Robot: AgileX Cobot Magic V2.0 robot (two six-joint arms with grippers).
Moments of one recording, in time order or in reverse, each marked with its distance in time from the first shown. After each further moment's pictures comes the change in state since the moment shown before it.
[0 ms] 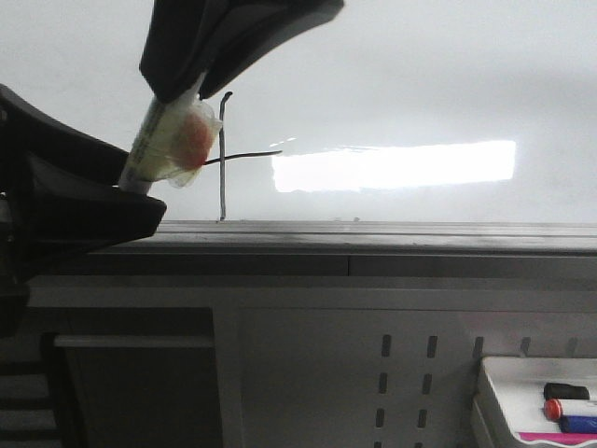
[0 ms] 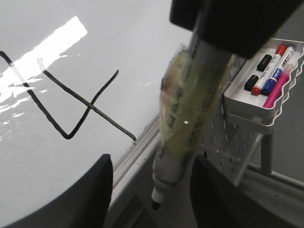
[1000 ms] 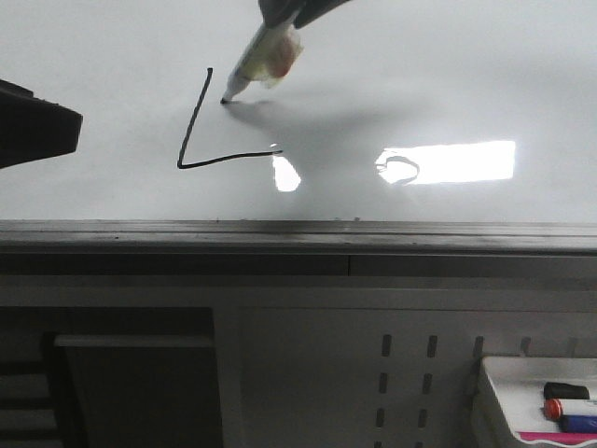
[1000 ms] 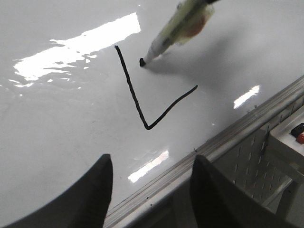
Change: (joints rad) left arm 0.032 -0.207 0.004 -0.299 0.162 0.000; right arm -0.261 0.062 -0.035 -0.010 -0.195 0.008
